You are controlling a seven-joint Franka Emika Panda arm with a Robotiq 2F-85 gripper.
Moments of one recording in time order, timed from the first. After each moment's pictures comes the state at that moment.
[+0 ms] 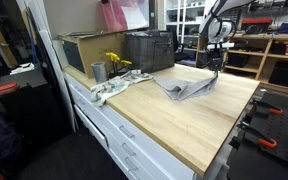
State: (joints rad) arm -0.41 0.79 -0.31 -1.63 0.37 1.81 0.20
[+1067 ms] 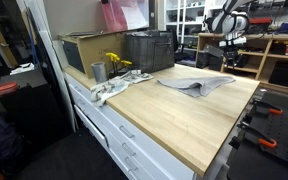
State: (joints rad) arm -0.45 0.75 -0.42 -1.66 0.26 2.02 0.34
